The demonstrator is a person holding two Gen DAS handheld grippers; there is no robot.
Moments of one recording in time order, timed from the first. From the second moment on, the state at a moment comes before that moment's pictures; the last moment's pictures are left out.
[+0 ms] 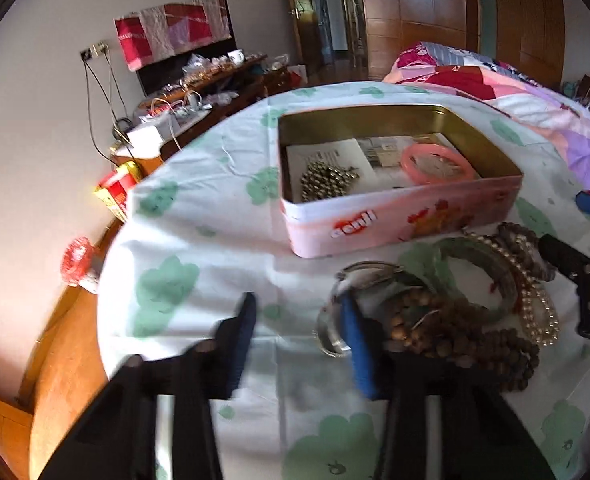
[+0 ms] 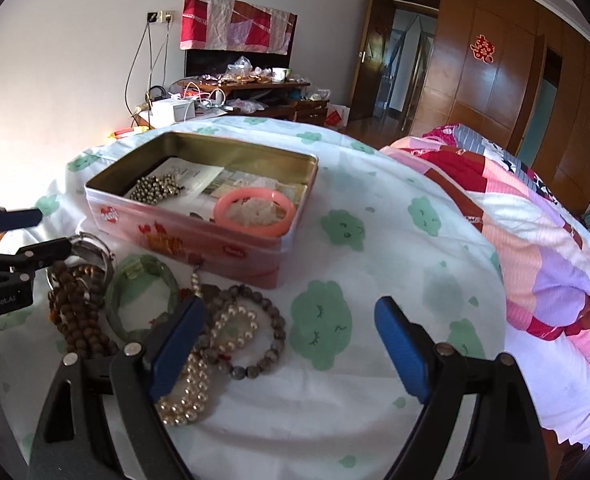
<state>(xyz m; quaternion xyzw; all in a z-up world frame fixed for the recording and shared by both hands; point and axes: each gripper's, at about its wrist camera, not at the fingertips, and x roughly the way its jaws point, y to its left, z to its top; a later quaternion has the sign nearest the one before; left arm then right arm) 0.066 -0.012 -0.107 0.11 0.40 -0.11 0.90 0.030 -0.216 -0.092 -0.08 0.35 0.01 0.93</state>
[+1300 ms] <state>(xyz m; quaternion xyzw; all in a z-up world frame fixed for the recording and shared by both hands) 0.050 0.019 -0.066 0.06 0.35 -0.11 0.93 0.026 -0.211 -0.116 -0.08 0.40 0.06 0.91</state>
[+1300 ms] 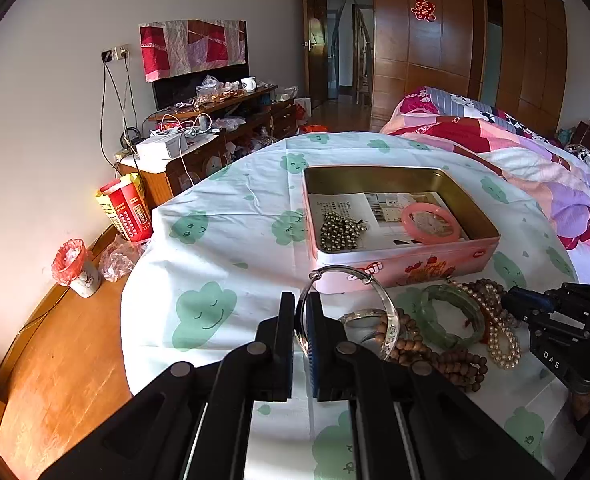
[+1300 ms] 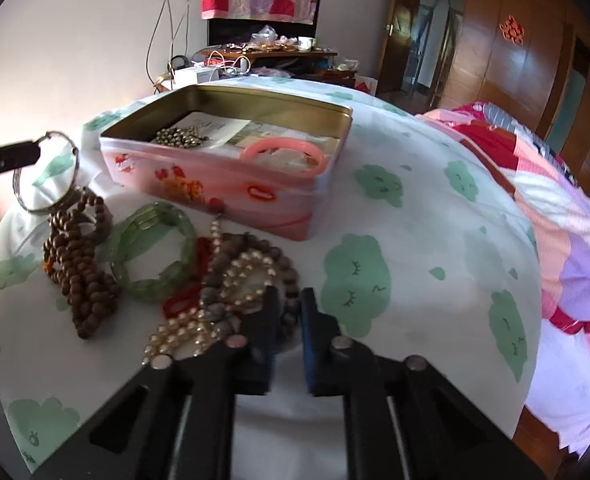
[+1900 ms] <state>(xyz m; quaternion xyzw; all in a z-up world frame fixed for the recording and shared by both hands) 0.045 0.026 -0.054 0.06 0.33 -0.10 0.94 0.013 -0.218 -0.077 -0.10 0.34 0.04 0.94</state>
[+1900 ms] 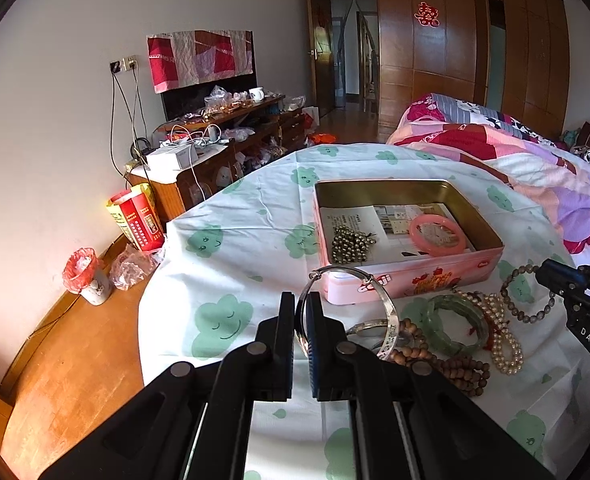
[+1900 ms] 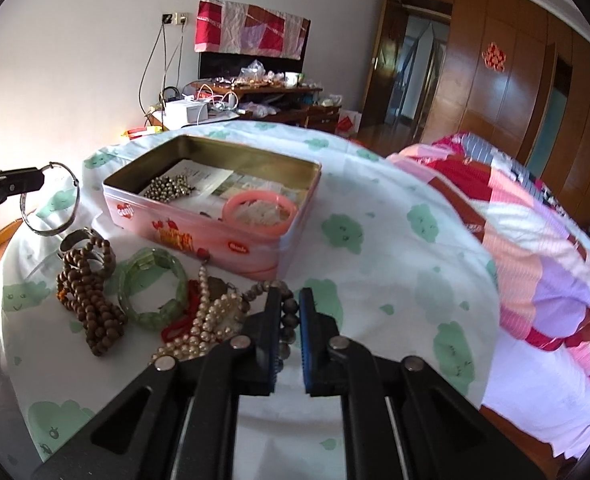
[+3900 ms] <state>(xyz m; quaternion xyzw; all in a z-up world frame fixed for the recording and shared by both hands) 0.139 -0.051 -0.021 0.17 0.31 -0.11 0.93 0.091 -0.201 -0.026 -0.10 0.28 0.06 0.95</state>
